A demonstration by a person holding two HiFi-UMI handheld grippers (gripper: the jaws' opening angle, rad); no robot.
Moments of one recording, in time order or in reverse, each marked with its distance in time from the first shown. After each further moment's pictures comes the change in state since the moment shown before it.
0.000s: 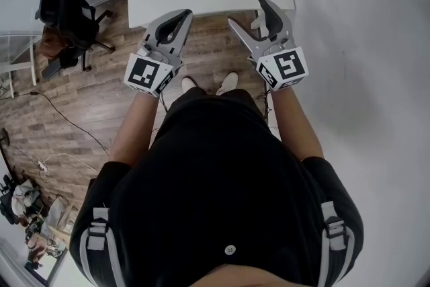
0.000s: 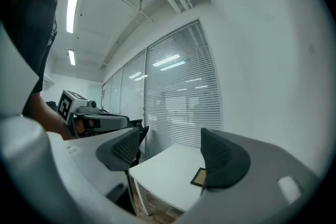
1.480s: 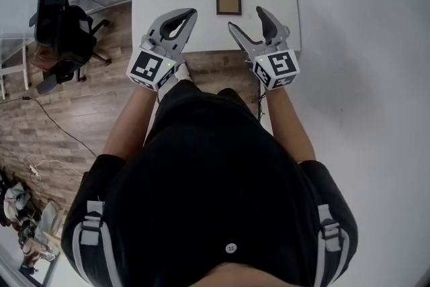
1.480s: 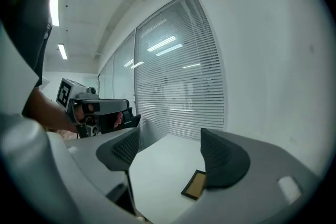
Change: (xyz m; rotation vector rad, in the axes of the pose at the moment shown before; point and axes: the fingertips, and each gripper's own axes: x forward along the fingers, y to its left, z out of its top) left arm 0.094 0.176 -0.020 -0.044 -0.005 -0.013; right arm 0.182 -0.082 -0.050 0.037 0.156 -0.012
